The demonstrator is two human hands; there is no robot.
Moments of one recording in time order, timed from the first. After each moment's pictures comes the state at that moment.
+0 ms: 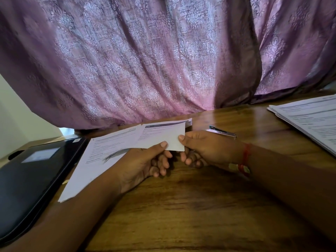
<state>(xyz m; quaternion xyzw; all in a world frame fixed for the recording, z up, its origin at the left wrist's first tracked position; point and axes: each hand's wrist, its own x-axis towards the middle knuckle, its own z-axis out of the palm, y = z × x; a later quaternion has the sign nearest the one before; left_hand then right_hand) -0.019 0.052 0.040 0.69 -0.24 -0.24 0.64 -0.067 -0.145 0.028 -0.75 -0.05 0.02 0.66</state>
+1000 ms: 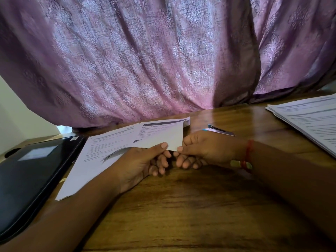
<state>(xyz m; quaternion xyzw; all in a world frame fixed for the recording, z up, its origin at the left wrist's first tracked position) -0.020 0.049 0.037 0.70 -0.21 -0.24 0.64 -0.070 -0.152 0.033 -0.75 -0.08 0.13 0.65</state>
